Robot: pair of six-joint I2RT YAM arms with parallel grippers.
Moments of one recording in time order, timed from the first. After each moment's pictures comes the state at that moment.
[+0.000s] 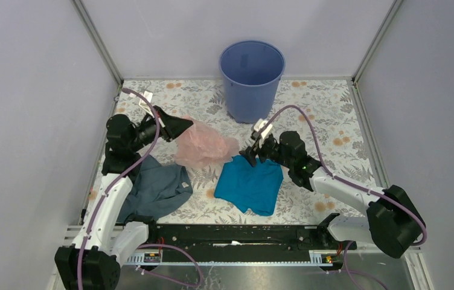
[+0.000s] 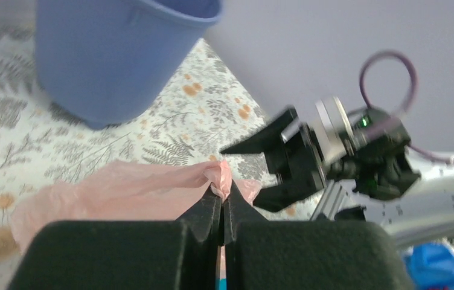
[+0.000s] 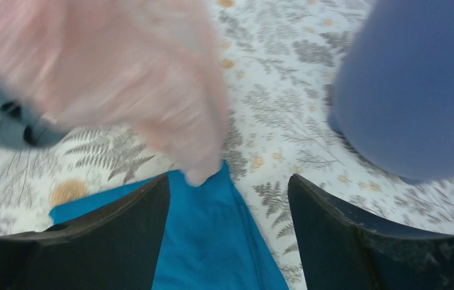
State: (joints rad) left arm -0.08 0.89 0.79 0.15 0.86 -0.58; right arm 0.67 1.22 0.66 0.32 -0.20 -0.12
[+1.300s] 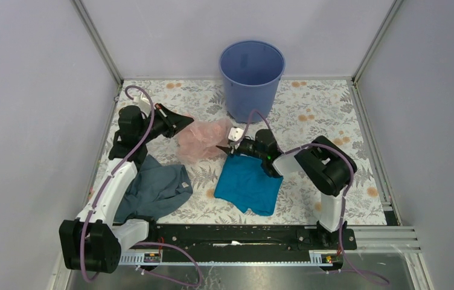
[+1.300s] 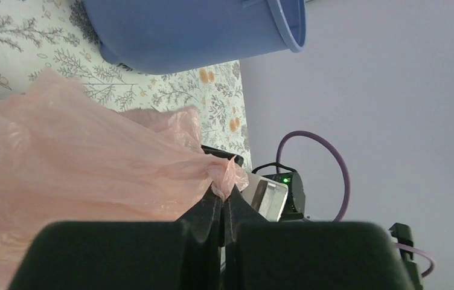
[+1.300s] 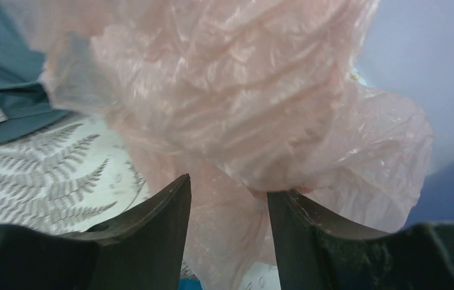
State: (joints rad) left arm -0.08 1.07 0.83 0.00 0.63 -0.97; right arm 0.69 1.90 0.76 1.07 -0.52 -0.38
